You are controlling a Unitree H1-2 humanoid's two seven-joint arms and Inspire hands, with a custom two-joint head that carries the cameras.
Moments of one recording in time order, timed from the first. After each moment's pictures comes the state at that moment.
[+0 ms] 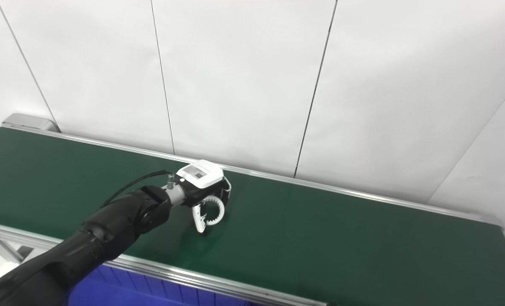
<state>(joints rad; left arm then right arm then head) -0.76 0.24 -0.72 0.69 0.91 -0.21 -0.10 0.55 0.17 0.13 -0.03 -0.14 -0.37 -0.23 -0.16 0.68</state>
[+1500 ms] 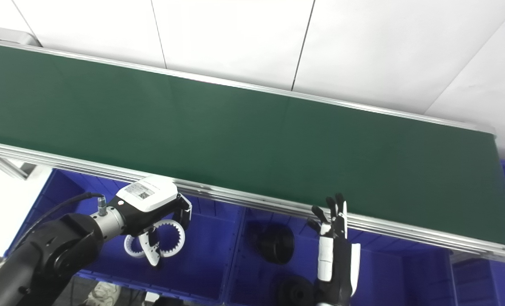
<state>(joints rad) -0.02 0.42 -0.47 -0.33 0.96 -0.04 -0.62 0.58 0.15 0.12 -0.27 -0.09 -0.16 -0.18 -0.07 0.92</state>
